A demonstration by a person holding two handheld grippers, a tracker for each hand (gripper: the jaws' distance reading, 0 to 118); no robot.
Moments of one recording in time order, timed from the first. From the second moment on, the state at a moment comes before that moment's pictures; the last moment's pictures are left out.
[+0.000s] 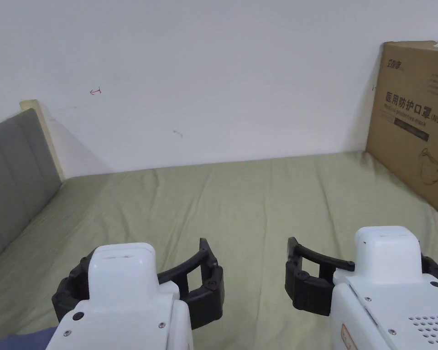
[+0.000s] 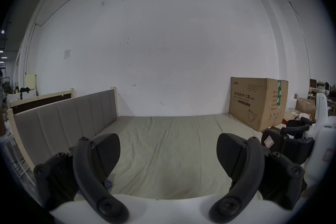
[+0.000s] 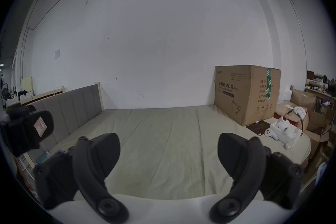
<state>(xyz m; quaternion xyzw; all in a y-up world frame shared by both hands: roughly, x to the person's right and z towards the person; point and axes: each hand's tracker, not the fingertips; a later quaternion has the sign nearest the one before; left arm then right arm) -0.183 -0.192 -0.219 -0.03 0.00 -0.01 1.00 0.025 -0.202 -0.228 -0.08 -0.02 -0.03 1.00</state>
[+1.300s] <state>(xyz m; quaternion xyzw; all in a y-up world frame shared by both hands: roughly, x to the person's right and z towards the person) -0.178 -0.182 -0.234 -0.13 0.01 -0.02 0.99 0.025 -0.208 -0.241 -0.09 -0.02 -0.02 1.00</state>
